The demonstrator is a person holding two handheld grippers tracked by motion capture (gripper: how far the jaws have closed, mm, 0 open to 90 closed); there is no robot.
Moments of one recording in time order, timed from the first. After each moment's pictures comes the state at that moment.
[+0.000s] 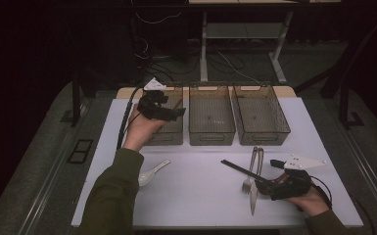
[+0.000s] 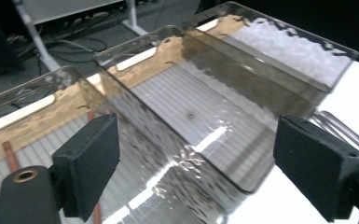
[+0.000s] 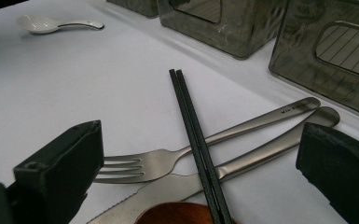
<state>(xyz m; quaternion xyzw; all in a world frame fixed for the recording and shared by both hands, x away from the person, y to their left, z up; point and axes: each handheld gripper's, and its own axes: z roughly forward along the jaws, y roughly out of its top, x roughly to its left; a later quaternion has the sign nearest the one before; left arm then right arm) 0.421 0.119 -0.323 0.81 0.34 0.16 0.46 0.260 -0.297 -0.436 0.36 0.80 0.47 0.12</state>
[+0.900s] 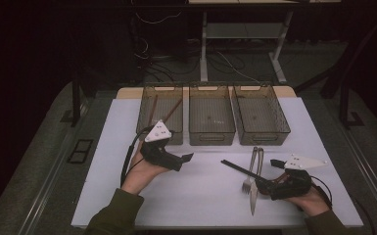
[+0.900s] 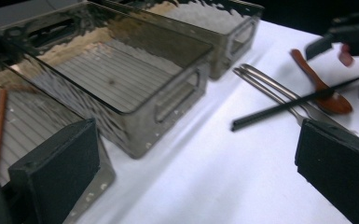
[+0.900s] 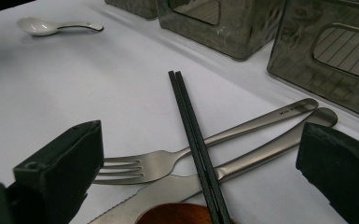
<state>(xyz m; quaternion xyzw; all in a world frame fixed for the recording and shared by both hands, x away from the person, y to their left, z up) 0.316 0.110 -0.371 0.82 0.26 0.14 0.49 0.260 -0.297 -0.436 0.36 0.79 0.47 0.13</state>
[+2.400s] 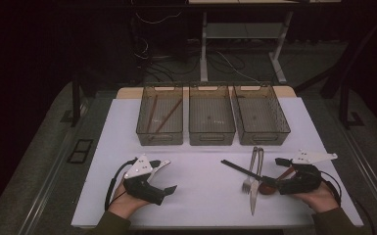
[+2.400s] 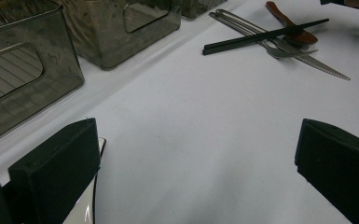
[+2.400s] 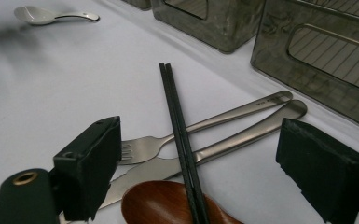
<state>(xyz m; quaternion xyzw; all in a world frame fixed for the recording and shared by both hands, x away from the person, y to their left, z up) 0.262 0.157 -0.425 0.82 0.27 0.11 0.49 0.265 -0.315 -0.417 0.36 0.81 0.45 0.11</state>
